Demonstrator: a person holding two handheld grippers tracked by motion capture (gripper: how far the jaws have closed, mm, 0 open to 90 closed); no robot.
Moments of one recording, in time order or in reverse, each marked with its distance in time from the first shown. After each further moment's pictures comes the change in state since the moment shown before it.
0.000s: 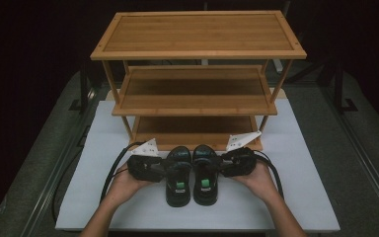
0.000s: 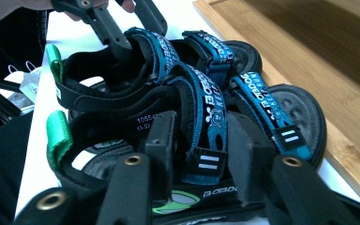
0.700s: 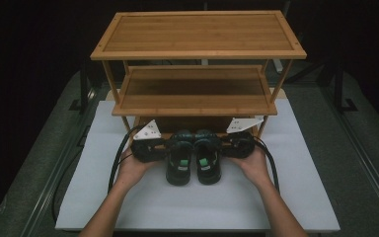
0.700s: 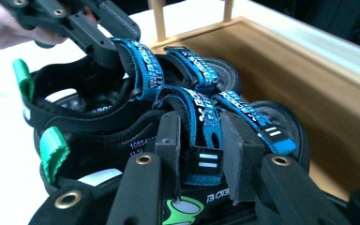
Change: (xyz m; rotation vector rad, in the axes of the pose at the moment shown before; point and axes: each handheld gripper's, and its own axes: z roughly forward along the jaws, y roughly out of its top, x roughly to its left) left arm 0.026 0.036 0.001 -0.125 0.183 0.034; right arm -0.033 0.025 0.000 -0.115 -0.154 0.014
